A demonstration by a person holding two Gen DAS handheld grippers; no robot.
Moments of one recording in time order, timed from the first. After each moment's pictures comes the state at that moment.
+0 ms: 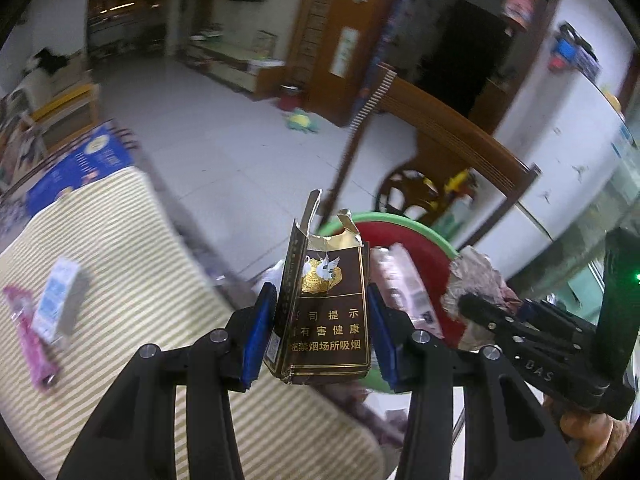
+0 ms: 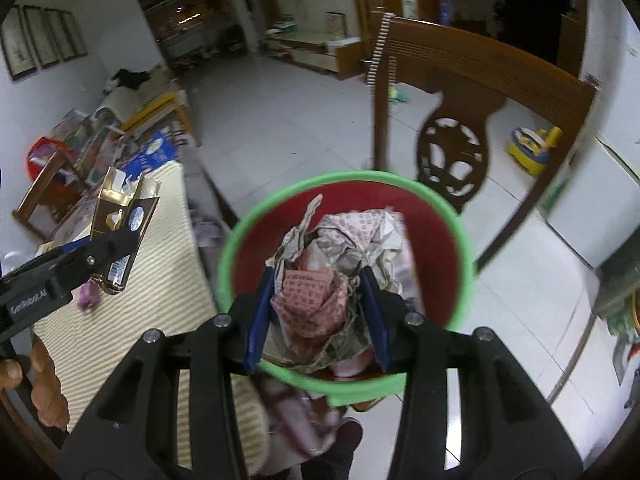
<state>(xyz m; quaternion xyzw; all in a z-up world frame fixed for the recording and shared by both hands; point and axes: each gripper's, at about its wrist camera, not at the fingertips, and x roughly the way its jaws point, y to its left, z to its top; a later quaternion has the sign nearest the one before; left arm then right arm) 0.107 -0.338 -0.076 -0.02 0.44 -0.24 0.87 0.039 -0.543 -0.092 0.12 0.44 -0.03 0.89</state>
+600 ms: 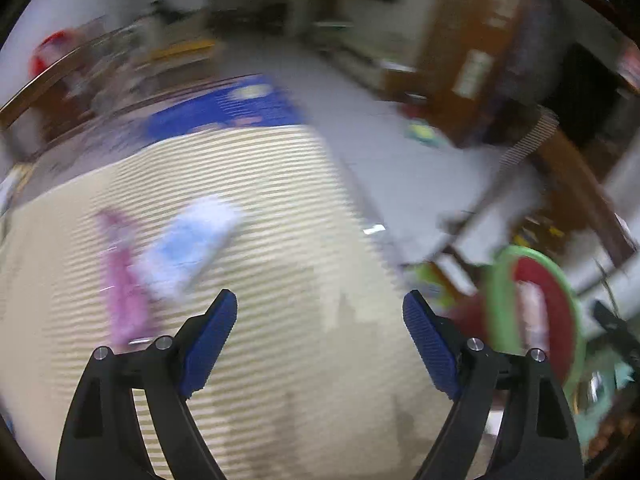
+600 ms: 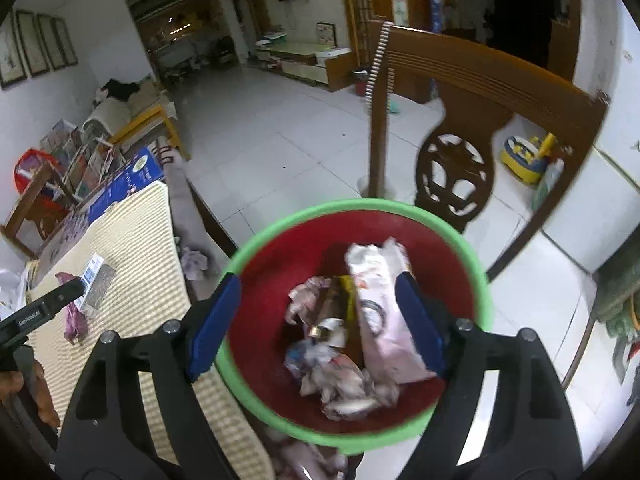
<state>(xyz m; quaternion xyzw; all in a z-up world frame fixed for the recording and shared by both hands) 0.131 -0.170 -0.117 -0.08 0.47 0.01 0.88 0.087 -0.509 -0.095 0.11 0.41 -0.03 0.90</state>
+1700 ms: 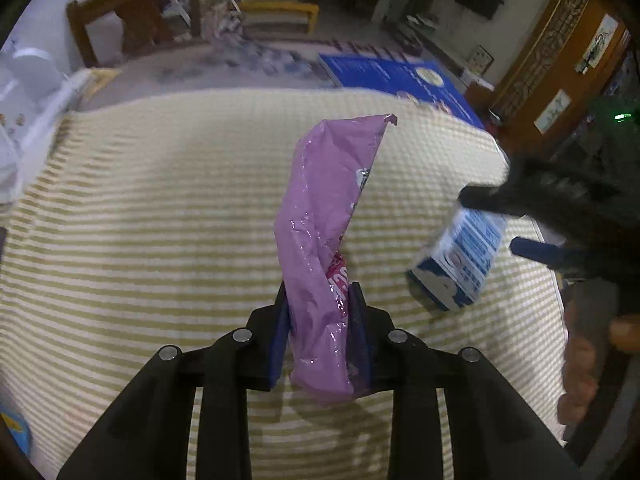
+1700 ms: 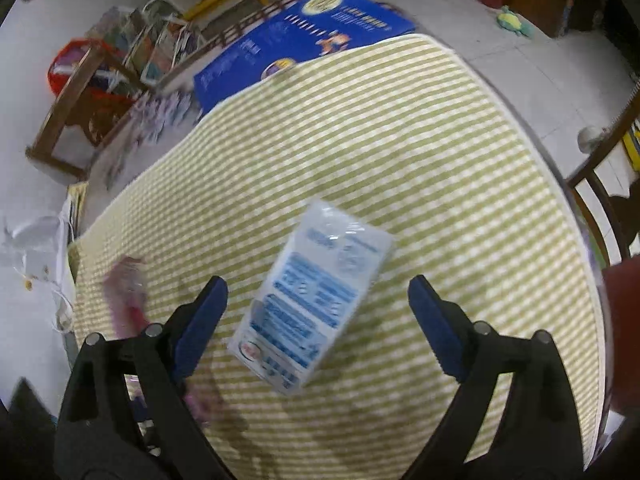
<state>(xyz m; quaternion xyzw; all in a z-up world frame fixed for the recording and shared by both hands) 0.116 0.024 -0.178 -0.15 0.49 0.09 0.85 0.246 -0.148 -0.188 0.09 0.59 0.13 0.79</state>
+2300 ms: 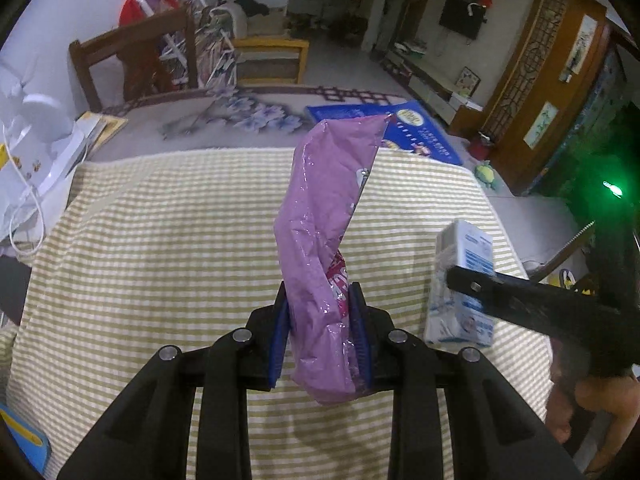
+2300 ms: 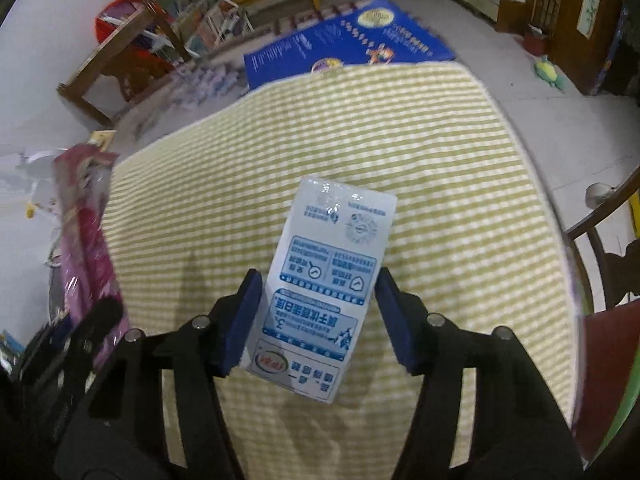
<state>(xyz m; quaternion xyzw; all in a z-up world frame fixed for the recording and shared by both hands) 0.115 0.015 -0.131 -0.13 0.44 0.08 0.89 0.205 -0.173 -0.151 0.03 0.55 0.19 0.81</state>
